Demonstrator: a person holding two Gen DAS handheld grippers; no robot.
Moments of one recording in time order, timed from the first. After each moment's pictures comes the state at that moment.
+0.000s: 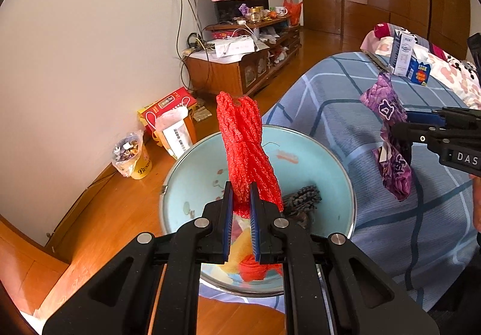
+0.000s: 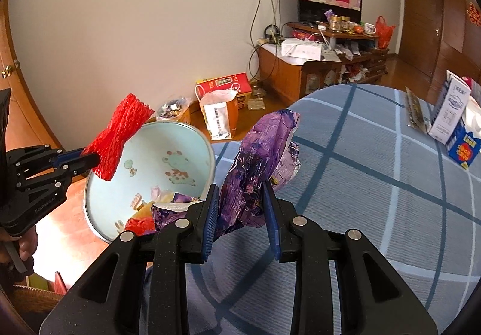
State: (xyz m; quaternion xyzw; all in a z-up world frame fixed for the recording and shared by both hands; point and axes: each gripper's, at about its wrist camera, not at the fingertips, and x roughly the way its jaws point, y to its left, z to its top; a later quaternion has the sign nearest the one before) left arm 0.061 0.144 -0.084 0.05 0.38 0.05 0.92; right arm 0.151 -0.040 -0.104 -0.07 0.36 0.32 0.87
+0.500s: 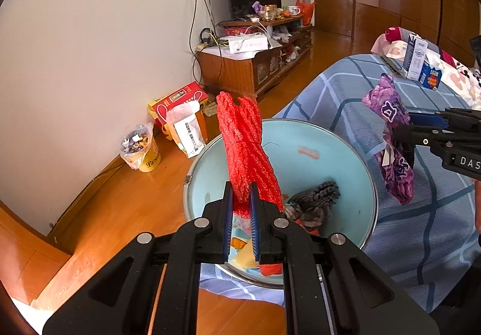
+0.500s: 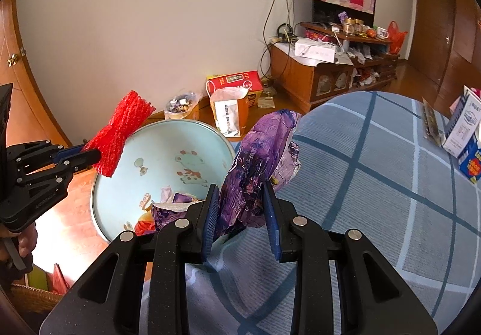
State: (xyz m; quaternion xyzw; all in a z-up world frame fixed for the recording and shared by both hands) left arm 0.054 0.169 -0.085 0.03 0.39 0.08 0.92; right arm 0.157 -0.010 -0.105 -0.09 0.36 0.33 0.87
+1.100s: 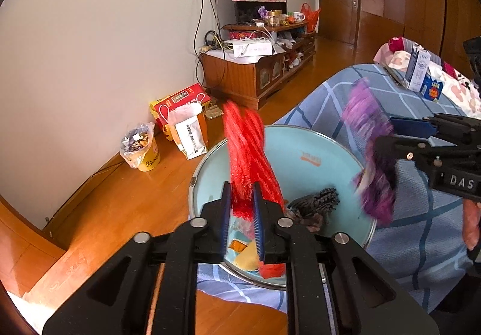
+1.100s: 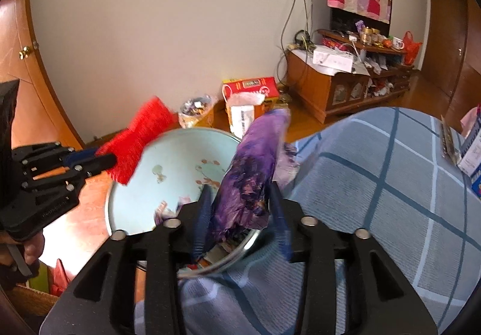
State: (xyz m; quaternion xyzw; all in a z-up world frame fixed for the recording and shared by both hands) left arm 0.048 0.176 -0.079 0.01 0.37 0.08 0.92; right arm 0.154 0.014 -0.102 -0.09 0.34 0.37 0.86
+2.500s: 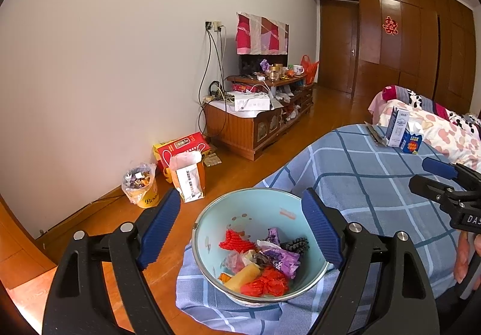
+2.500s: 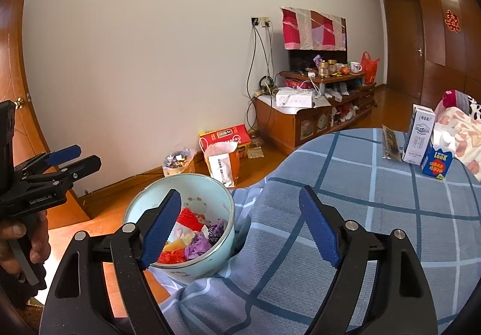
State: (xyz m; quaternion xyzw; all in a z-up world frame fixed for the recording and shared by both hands) left arm 0.004 0.156 -0.002 -0.01 0.26 0.08 0.96; right arm 0.090 -0.072 -0.040 -0.01 0.25 0.31 0.92
